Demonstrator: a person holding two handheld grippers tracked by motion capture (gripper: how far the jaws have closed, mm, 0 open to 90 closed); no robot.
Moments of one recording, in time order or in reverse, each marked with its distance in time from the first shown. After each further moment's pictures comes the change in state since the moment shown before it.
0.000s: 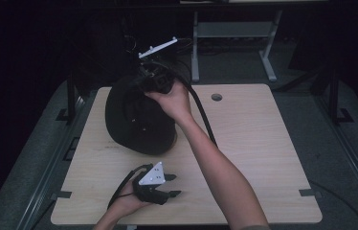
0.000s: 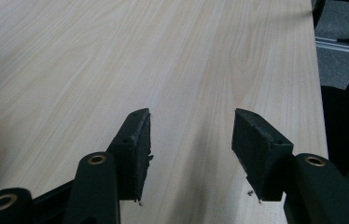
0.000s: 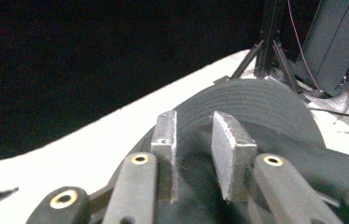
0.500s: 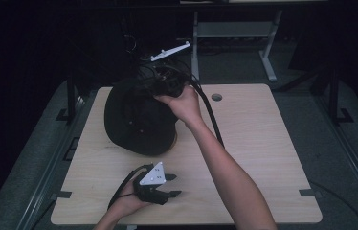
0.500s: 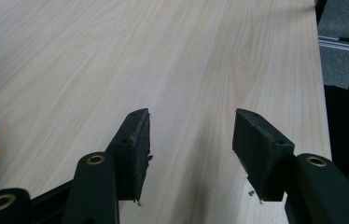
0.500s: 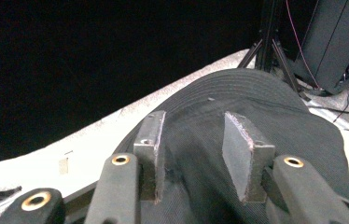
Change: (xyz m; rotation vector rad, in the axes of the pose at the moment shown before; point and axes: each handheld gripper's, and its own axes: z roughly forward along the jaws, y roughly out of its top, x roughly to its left) left arm 0.000 0.000 0.002 0.005 0.004 -0.001; right arm -0.014 -0.019 -0.016 -0.023 0.011 0.004
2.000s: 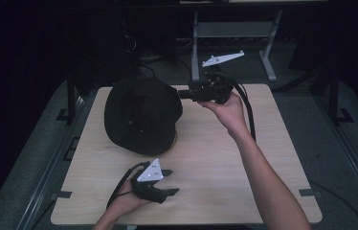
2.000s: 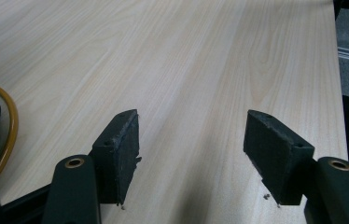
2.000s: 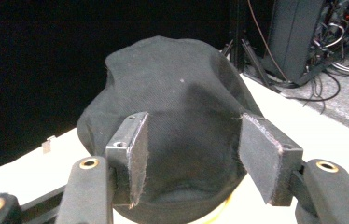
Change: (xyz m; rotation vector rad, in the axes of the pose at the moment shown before) left arm 0.006 -0.003 -0.002 -0.014 0.039 -0.061; right arm -0.044 -0.059 -0.088 -0.047 -0.067 0.068
